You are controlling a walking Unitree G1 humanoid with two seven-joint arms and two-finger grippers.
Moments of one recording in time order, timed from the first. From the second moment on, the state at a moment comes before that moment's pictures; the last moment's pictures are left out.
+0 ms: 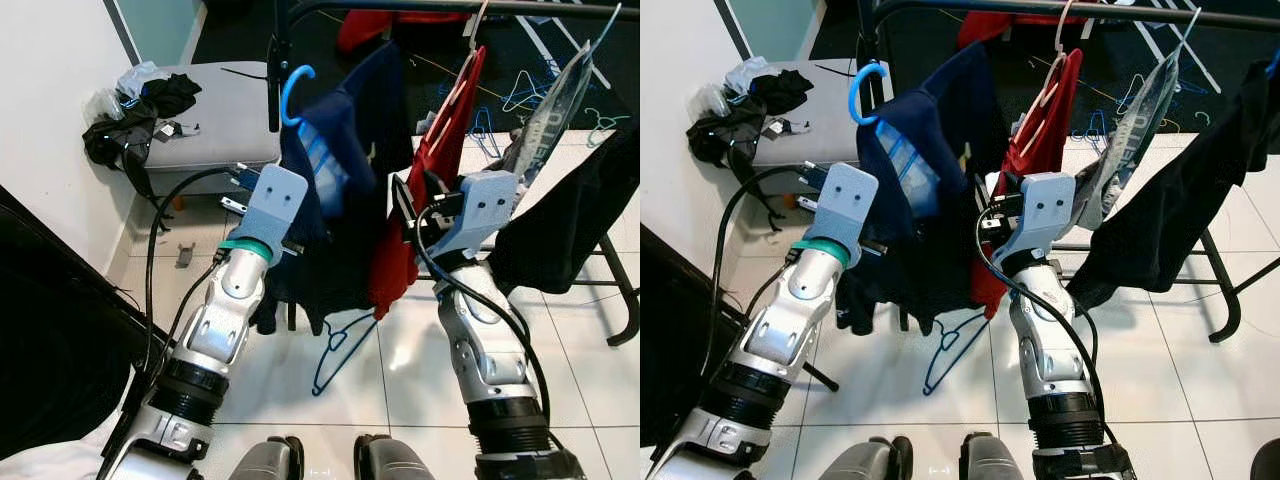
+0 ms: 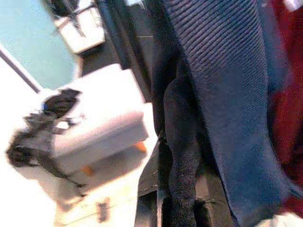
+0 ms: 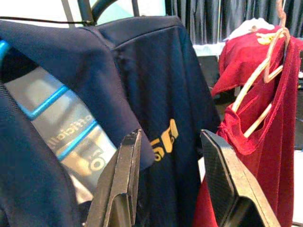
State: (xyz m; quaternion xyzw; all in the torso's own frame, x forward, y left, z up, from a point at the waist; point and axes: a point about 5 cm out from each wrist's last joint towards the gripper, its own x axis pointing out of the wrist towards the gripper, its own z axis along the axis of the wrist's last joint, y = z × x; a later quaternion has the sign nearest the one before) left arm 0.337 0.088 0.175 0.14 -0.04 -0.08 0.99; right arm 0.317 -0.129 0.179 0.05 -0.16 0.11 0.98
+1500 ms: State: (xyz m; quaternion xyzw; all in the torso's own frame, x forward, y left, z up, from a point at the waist) left arm 0.324 0.060 0.195 0.11 -0.08 -0.18 0.98; right arm 0.315 -0.129 0.181 0.04 -0.16 0.12 0.98
